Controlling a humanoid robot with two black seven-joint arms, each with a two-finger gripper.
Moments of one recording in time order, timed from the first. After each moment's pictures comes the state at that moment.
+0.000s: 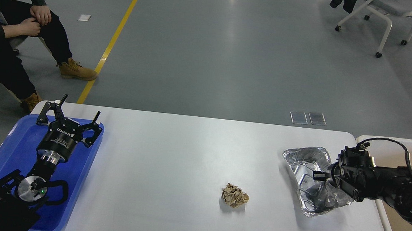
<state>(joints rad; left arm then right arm) -0.47 0.33 -0.96 -0.46 -0.12 -0.78 -0.37 1.03 -0.18 -0.88 0.38 -0.63 0.20 -0.03</state>
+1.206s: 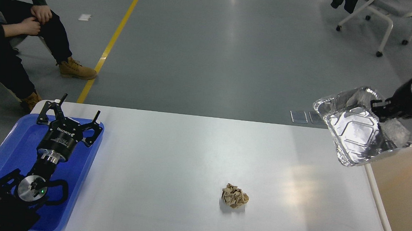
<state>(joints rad) -0.47 0.33 -0.96 -0.46 -0.12 -0.78 -0.36 1.82 -0.62 -0.91 0.85 -0.69 0.69 -0.02</state>
